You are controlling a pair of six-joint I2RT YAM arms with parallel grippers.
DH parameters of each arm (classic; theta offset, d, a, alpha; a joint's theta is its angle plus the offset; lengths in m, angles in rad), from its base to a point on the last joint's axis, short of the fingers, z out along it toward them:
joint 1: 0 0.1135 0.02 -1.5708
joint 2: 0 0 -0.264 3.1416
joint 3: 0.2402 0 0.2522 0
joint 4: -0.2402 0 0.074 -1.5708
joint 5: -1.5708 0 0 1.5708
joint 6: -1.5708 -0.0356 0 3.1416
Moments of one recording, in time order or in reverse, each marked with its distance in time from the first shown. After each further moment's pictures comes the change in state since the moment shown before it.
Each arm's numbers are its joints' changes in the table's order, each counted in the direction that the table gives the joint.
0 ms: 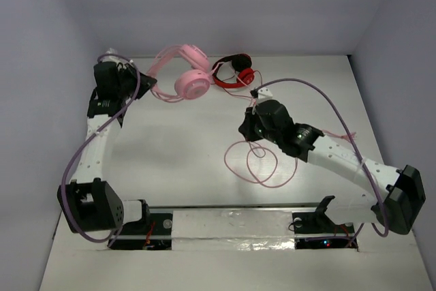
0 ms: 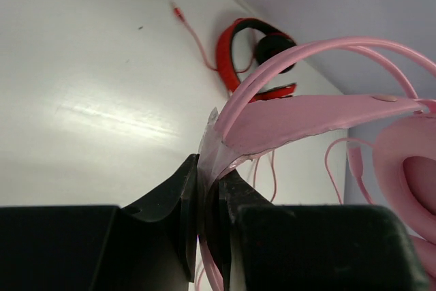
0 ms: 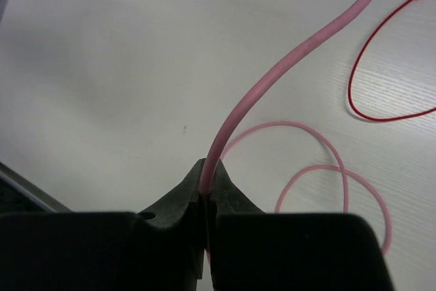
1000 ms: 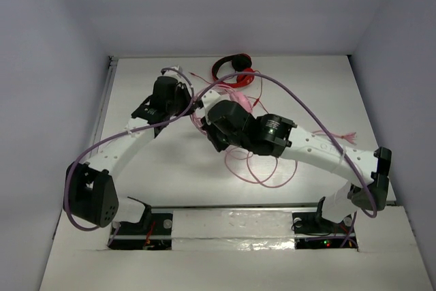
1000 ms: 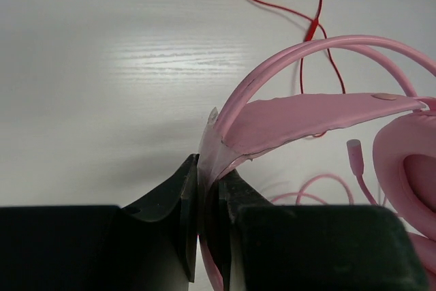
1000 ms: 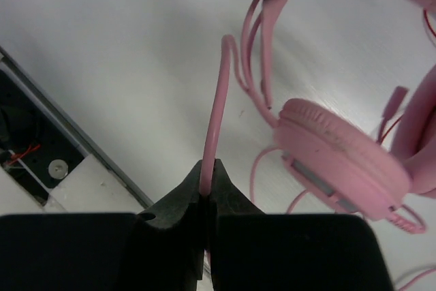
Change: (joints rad) left arm -0.453 0.050 -0.152 0.031 0.294 -0.209; right arm 0.339 0.309 0.633 -0.443 -0.146 0.235
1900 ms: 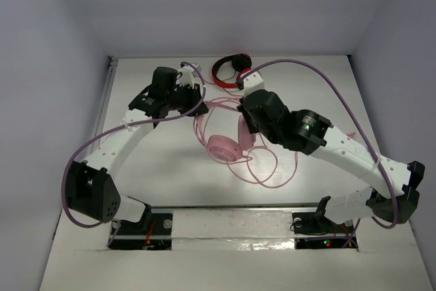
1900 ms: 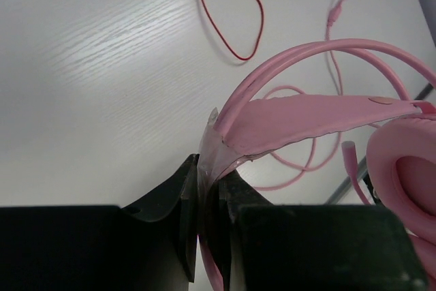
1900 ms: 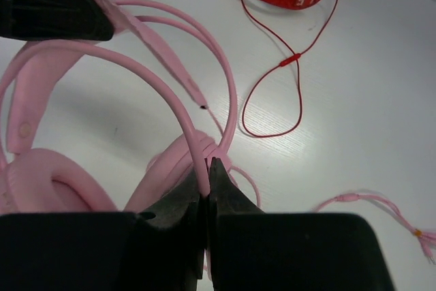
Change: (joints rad) left arm -0.003 0.035 0.162 -0.206 -0.398 -0.305; right arm -0.135 -0.199 -0.104 -0.050 -0.291 0.056
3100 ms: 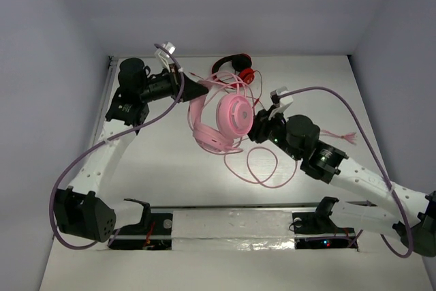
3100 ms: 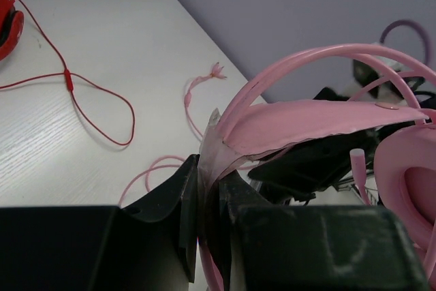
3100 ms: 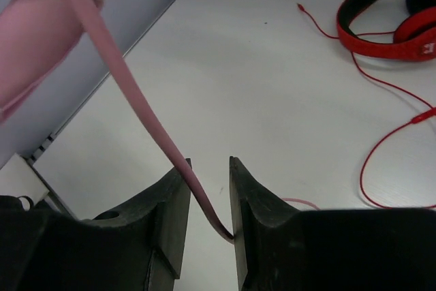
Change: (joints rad) left arm 0.144 -0.156 -0.032 0.393 -0.451 0.337; right arm -0.134 -0.377 -0.666 0.780 0.346 -0.150
